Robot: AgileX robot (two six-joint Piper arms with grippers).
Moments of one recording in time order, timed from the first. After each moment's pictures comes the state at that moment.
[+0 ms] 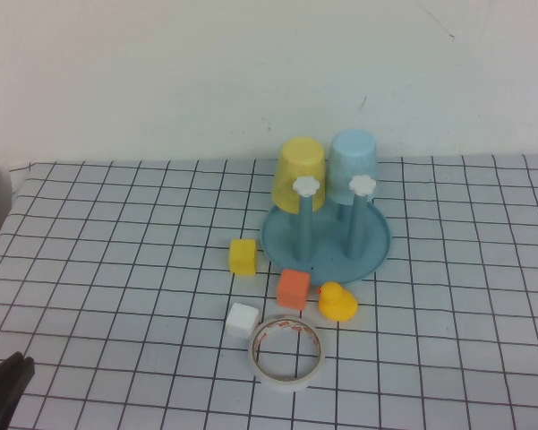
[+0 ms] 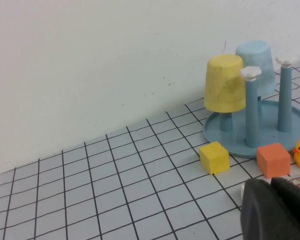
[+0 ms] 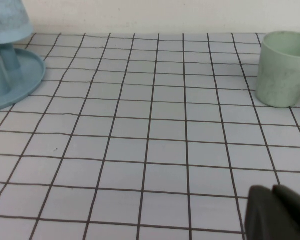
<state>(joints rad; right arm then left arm) -0.06 -0.01 0.02 0.00 0.40 0.00 -0.74 0.29 -0.16 -1.76 -0.38 1.83</state>
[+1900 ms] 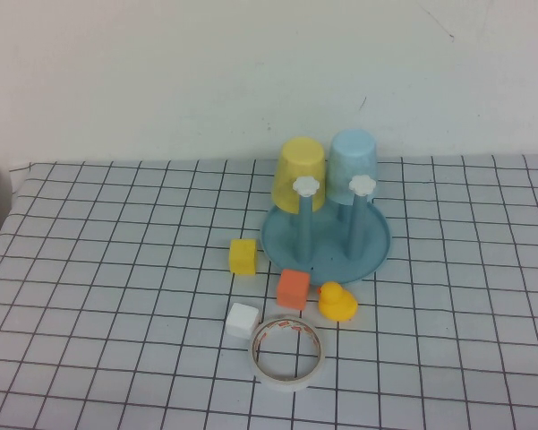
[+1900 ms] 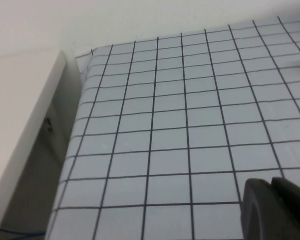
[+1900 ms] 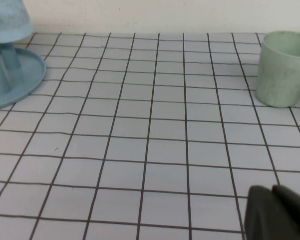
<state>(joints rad) -0.06 -0.01 0.02 0.00 0.40 -0.01 -0.01 -0.01 0.02 -0.08 0.34 0.15</state>
